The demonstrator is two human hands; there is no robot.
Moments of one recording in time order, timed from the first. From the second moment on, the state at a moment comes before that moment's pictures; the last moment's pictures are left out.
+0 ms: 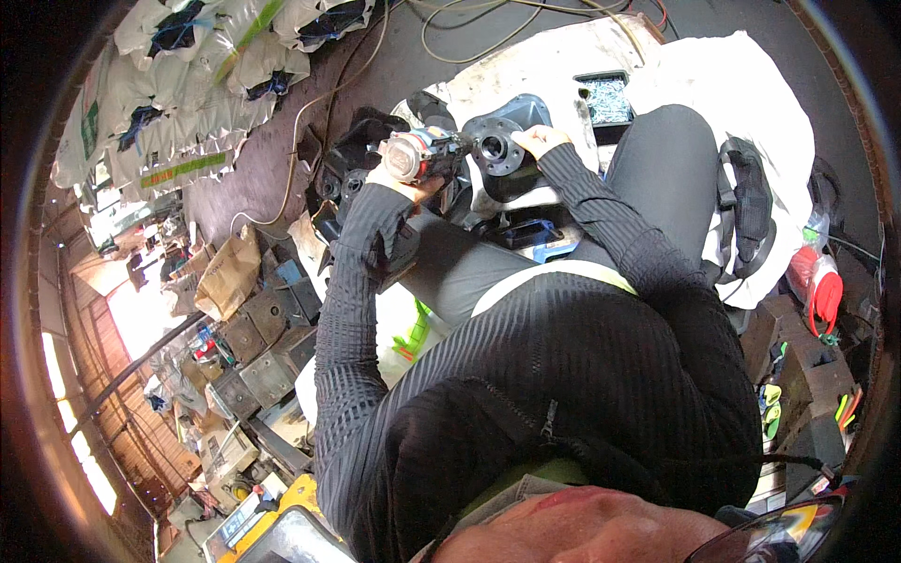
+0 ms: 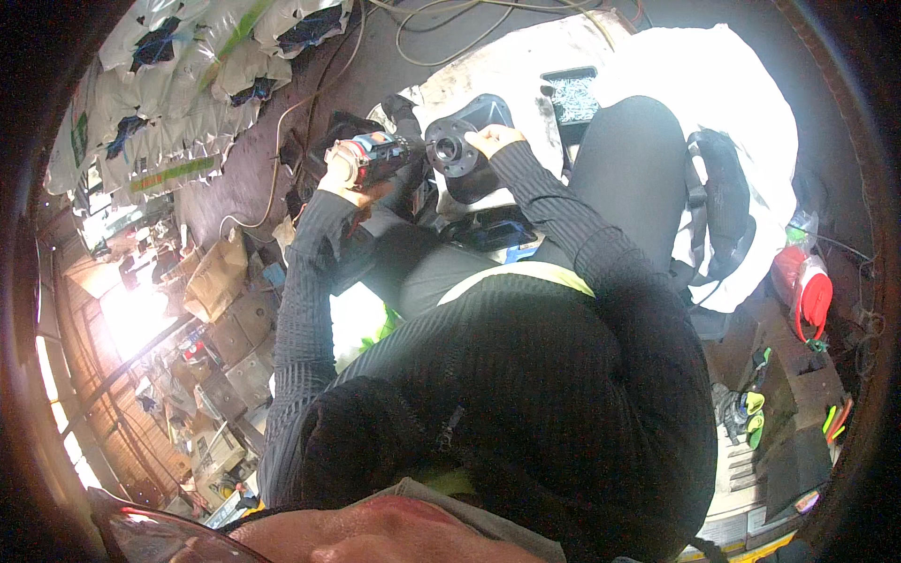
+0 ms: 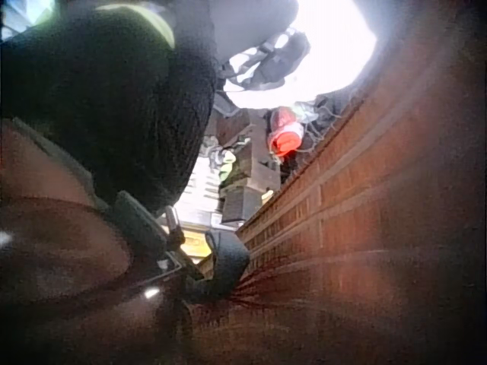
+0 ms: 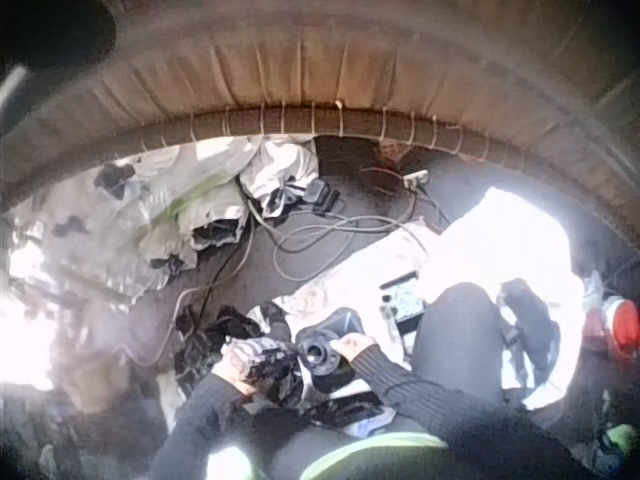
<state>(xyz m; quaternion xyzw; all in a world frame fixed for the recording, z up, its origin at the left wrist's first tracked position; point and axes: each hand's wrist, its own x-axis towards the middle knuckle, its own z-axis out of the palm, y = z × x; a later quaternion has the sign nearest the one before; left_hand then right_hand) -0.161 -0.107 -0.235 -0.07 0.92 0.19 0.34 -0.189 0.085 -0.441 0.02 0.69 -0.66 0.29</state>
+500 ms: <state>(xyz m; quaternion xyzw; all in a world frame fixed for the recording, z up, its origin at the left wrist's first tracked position) -0.140 -0.132 -0.263 -0.07 0.92 0.34 0.17 -0.194 0.084 -0.427 0.03 0.70 -0.64 0.32</state>
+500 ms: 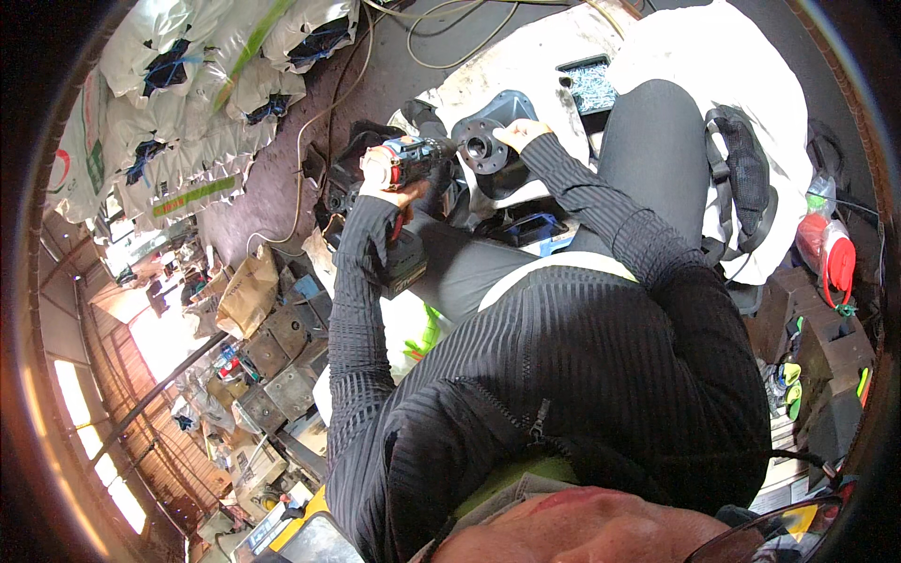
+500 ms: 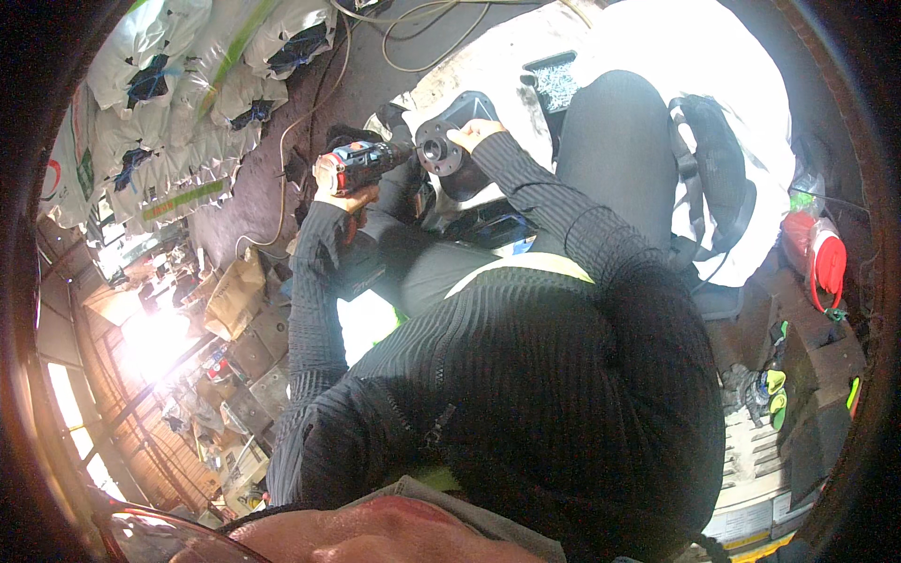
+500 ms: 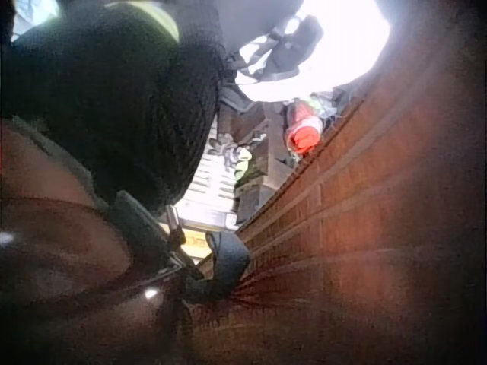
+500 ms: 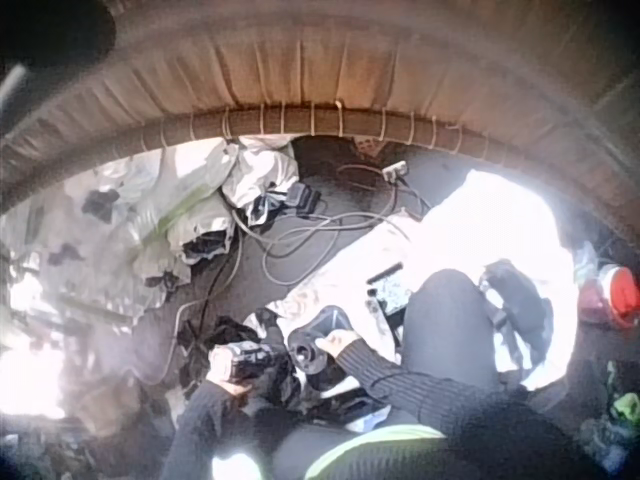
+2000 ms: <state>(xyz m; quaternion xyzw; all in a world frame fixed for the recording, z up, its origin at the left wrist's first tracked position) -0.162 -0.136 -0.305 0.11 0.93 0.20 0.27 -0.189 0.095 -0.441 0.01 0.80 -0.50 0.33</state>
